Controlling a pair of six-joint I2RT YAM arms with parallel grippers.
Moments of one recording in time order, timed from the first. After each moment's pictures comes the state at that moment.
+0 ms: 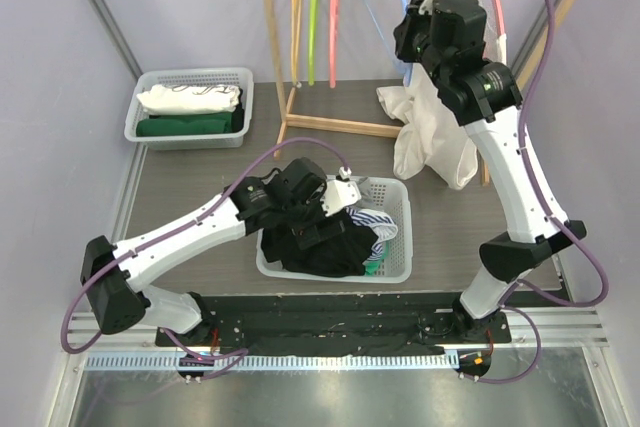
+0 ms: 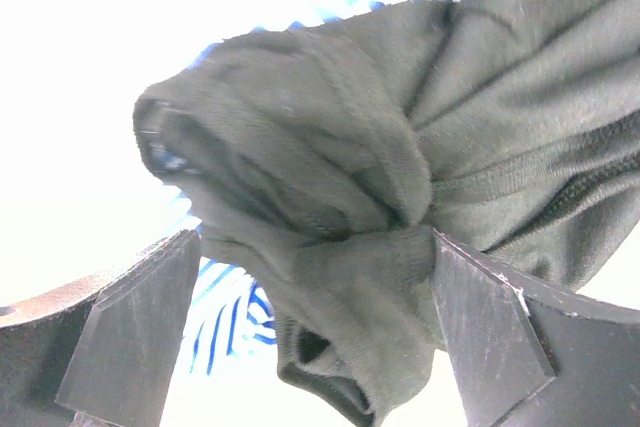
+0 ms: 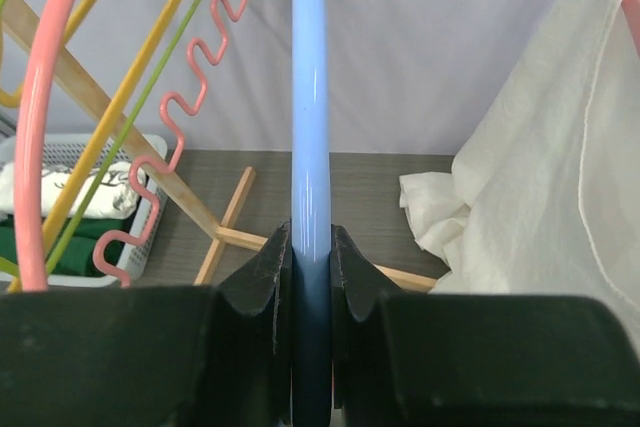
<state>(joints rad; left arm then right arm) -0.96 1.37 1.22 -0.76 -0.03 0.34 0.46 1.67 2.23 -0.69 0.31 0.21</state>
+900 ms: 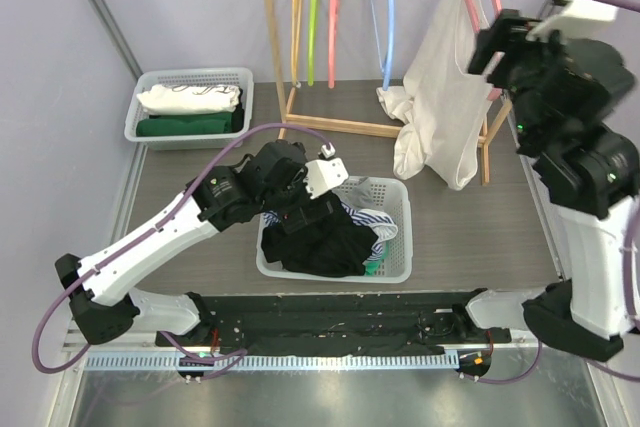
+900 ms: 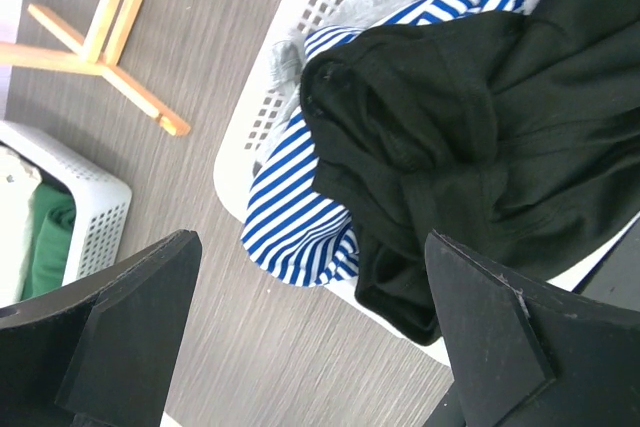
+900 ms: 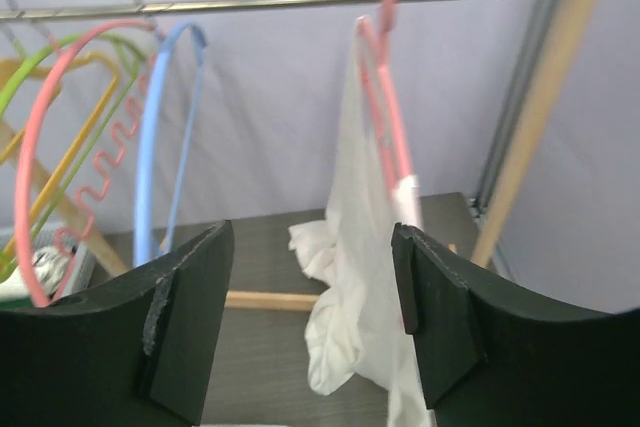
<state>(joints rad) -0.96 1.28 1.43 -0.93 -0.17 0.37 0.52 1.33 2.16 -0.78 0.59 0.05</state>
